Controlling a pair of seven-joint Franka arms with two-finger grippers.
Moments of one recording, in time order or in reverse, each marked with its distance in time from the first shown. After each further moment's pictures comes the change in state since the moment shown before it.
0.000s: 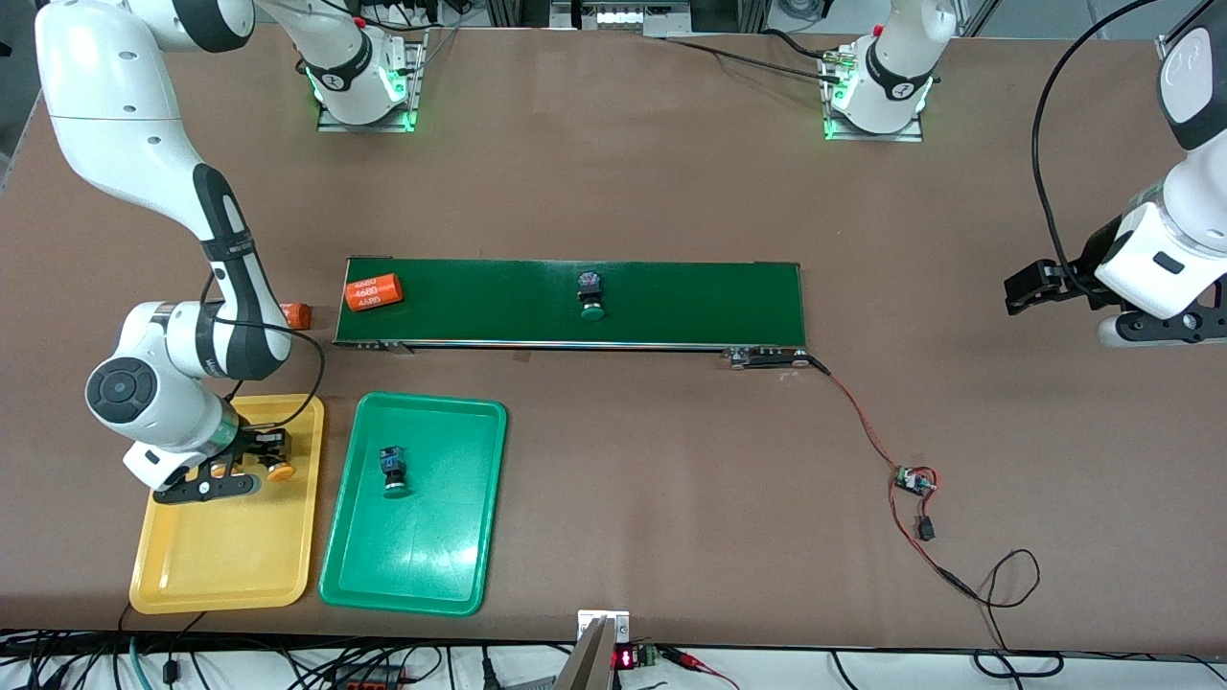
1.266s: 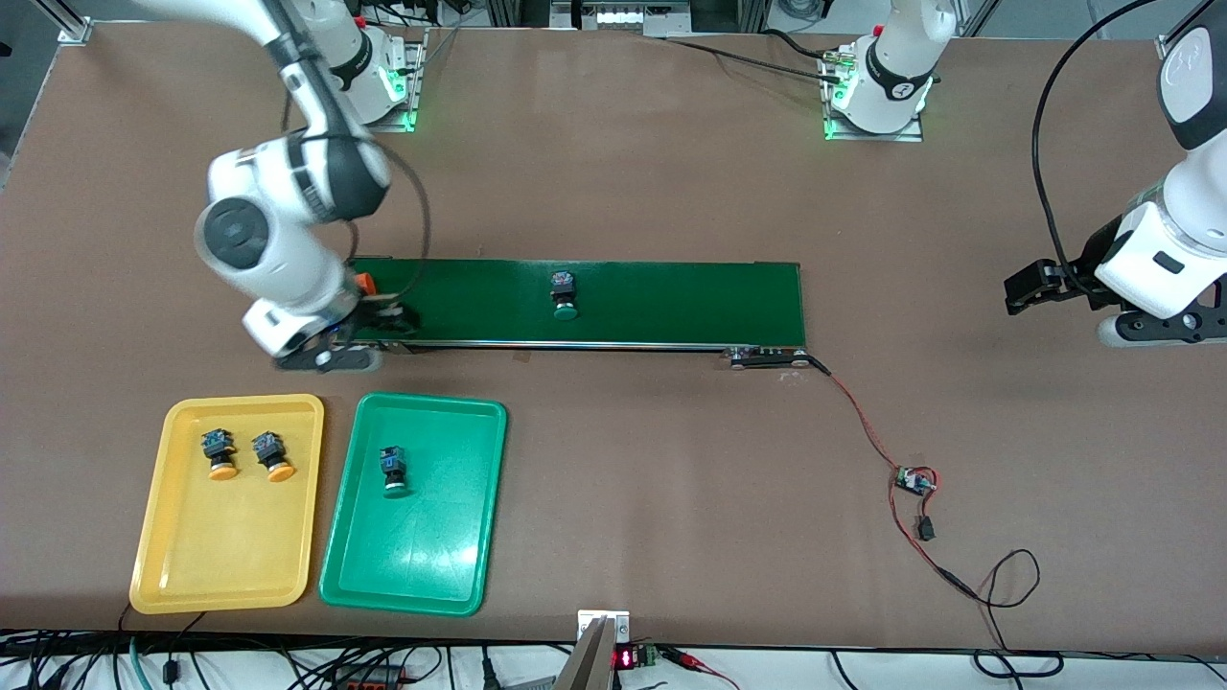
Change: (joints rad) left arm 0.001 0.000 -0.001 0.001 0.000 0.000 0.001; right arm 0.226 -0.531 0.185 -0.518 0.130 -0.114 0.449
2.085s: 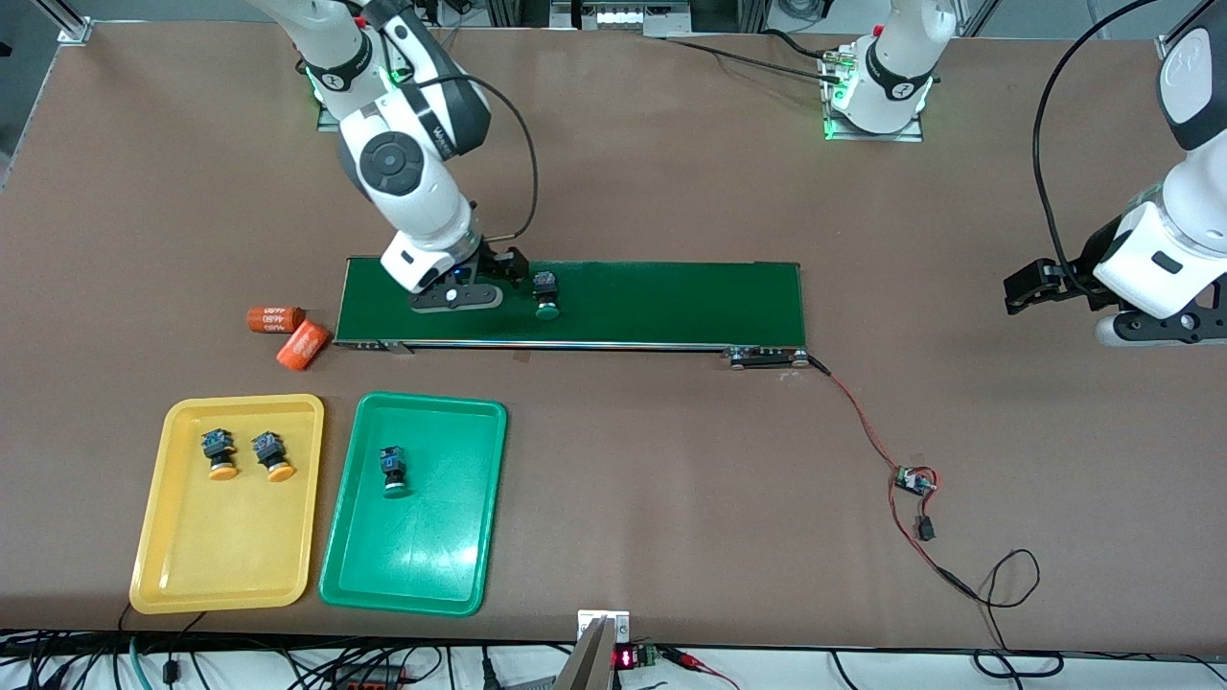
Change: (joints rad) left arm 0.000 0.001 0.000 0.000 0.000 0.000 0.015; right arm 0.061 -0.007 0.161 -0.139 -0.005 0.172 0.183
